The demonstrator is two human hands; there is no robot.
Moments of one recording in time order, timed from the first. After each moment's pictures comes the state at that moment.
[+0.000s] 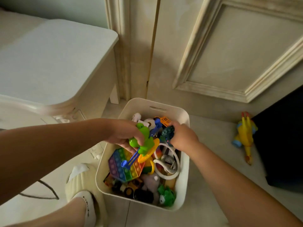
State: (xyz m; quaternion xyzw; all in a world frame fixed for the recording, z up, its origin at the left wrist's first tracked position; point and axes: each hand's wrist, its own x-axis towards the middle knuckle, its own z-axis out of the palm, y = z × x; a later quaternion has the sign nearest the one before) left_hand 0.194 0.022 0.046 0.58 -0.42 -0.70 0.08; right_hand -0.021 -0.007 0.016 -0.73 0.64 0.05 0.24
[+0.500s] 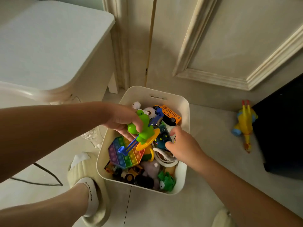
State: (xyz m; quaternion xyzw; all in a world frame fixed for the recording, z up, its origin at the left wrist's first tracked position) left_hand 0.197 0.017 0.048 0.58 -0.43 -0.70 0.03; right_hand -0.032 0.057 0.010 -0.70 0.64 -0.01 0.31
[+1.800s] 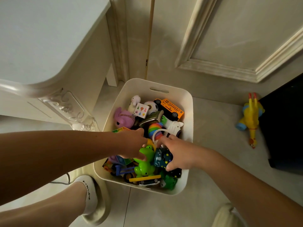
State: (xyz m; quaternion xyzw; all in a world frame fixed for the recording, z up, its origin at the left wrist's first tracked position) left_hand 0.165 0.061 -0.016 0.46 -0.81 -0.25 -0.26; right_hand -0.035 0.055 0.008 -0.80 0.43 0.22 0.35
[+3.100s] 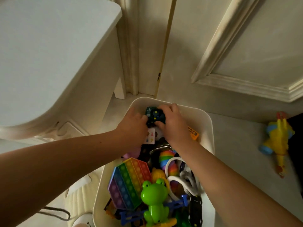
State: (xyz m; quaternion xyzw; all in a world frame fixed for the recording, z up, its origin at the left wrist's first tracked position) left_hand 0.203 -0.040 -0.029 0.52 -0.81 0.04 -0.26; right_hand 0.058 -0.074 -0.054 -0.79 0.55 -0.19 0.20
